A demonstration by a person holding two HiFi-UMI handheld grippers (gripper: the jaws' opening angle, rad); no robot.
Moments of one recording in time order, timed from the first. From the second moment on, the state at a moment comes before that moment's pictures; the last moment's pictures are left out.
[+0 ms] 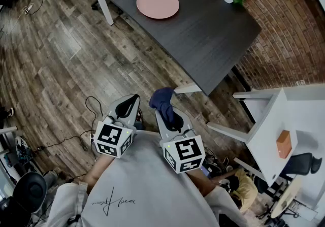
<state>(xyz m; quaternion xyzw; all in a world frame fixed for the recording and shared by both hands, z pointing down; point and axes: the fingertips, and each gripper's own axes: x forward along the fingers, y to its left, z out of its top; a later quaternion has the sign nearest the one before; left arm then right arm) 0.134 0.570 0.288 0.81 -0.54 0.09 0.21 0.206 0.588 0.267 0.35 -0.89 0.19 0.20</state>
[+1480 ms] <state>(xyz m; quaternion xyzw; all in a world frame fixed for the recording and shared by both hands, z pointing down) 0.019 0.434 0.320 0.79 -0.54 0.12 0.27 0.130 0.427 0.299 0.36 -0.87 0.28 0.18</state>
